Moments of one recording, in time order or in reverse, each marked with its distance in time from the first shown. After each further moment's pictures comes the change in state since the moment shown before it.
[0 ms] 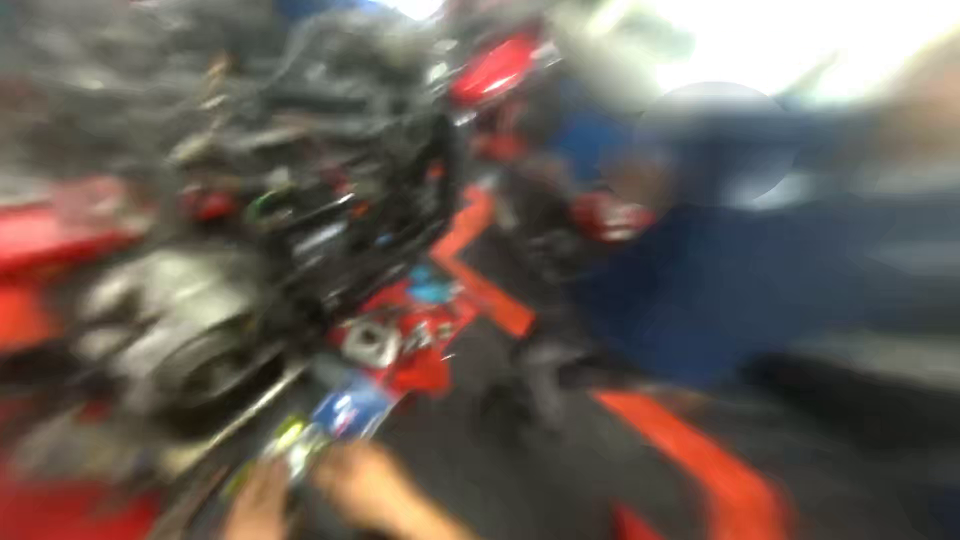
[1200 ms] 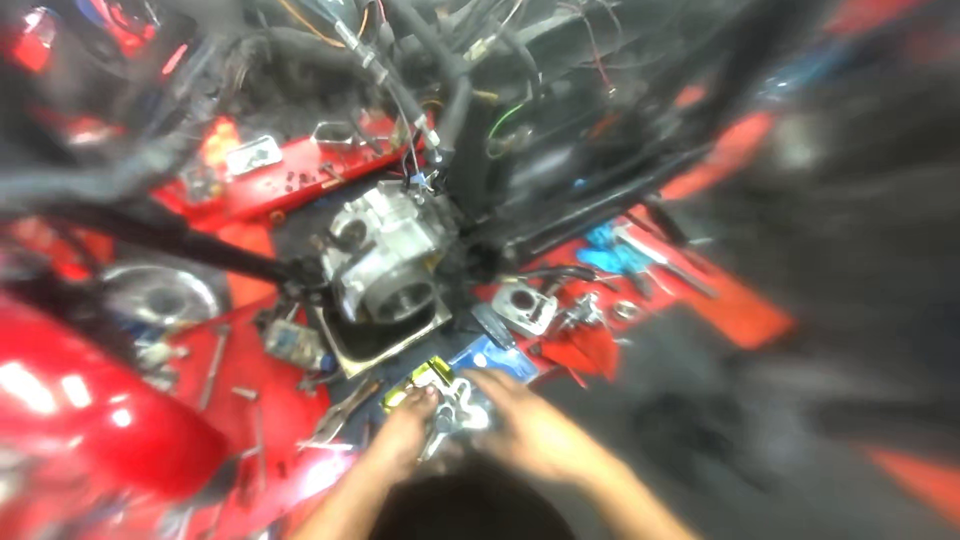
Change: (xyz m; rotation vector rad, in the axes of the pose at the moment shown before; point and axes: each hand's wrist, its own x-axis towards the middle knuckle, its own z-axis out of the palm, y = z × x) left_hand 0.049 -0.085 -0.025 -0.568 -0.306 -0.299; right_hand 0.036 0.032 0.000 -0.449 -0.225 -0.291
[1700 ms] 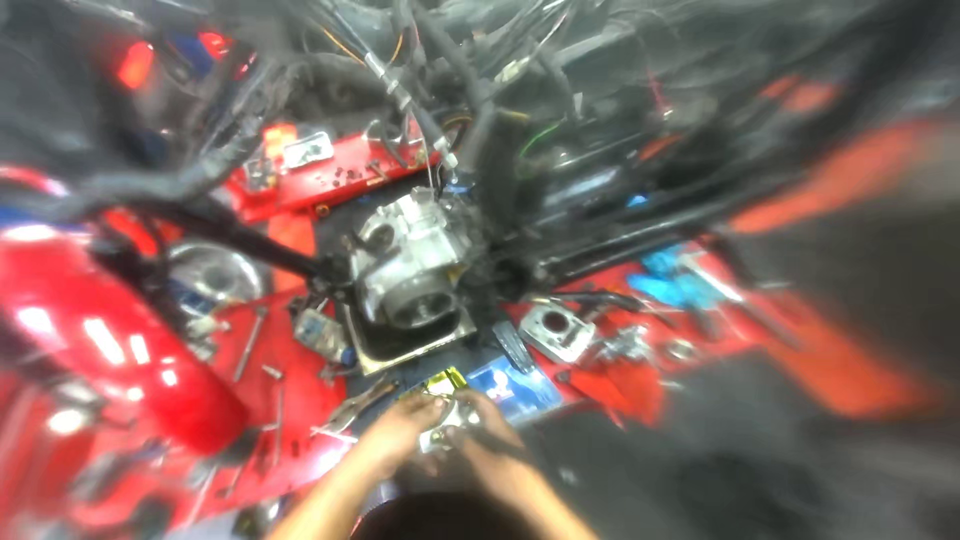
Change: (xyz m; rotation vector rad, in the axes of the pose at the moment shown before) left_hand -0.018 0.023 0.000 0.206 0.118 -0.013; right_hand 0.027 0.019 0.070 0.683 0.236 -0.042
